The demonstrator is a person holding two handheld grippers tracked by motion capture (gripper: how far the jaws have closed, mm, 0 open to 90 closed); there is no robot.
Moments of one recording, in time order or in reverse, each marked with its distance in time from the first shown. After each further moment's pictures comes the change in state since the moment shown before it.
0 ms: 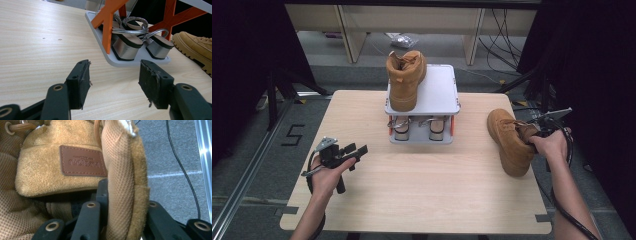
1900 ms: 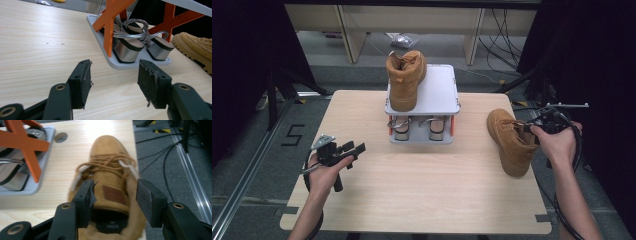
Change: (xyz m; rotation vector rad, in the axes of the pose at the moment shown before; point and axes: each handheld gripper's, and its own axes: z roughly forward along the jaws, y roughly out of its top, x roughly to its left) left arm 0.000 0.009 -0.005 -0.001 -0.002 0.017; right arm 0.018 -0.022 -0.055 -0.427 0.059 -0.150
